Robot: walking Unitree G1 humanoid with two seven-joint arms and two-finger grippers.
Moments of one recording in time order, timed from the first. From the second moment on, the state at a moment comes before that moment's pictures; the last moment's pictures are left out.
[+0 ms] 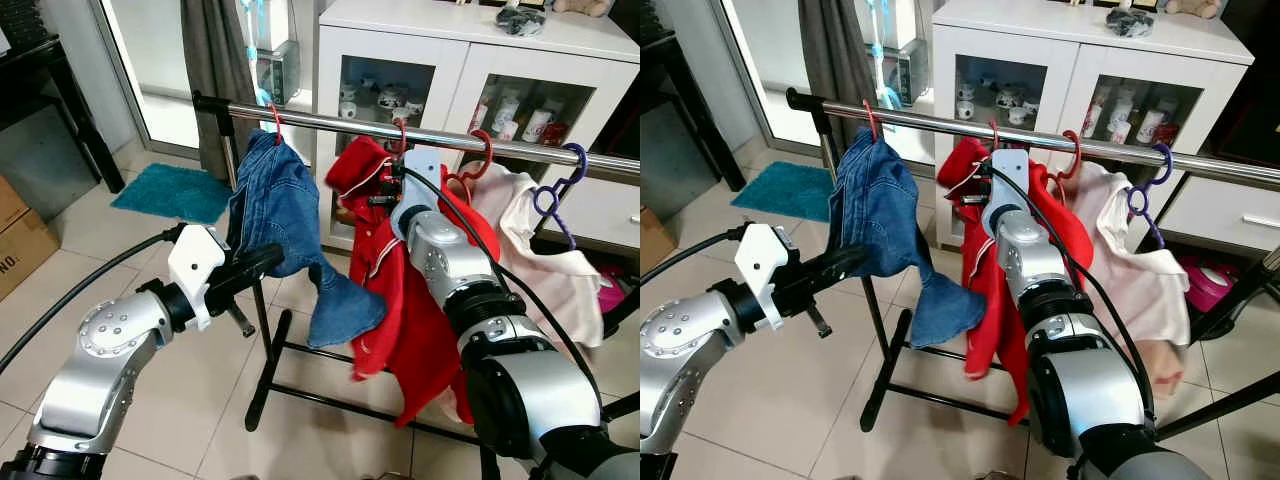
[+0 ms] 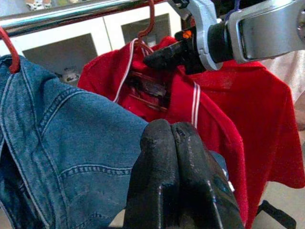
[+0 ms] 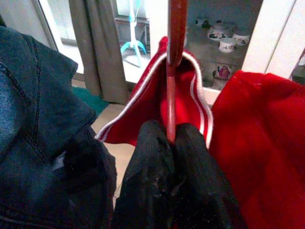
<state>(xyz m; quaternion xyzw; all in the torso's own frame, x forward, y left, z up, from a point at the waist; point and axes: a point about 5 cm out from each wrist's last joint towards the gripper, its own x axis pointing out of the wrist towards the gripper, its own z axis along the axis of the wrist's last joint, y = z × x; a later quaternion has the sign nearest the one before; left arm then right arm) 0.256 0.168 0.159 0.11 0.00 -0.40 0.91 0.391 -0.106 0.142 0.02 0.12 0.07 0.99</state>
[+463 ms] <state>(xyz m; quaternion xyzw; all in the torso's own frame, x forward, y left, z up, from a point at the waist) 0.269 0.168 0.178 0.09 -0.07 -0.36 0.93 0.377 -0.120 0.145 0.06 0.06 0.11 0.99</state>
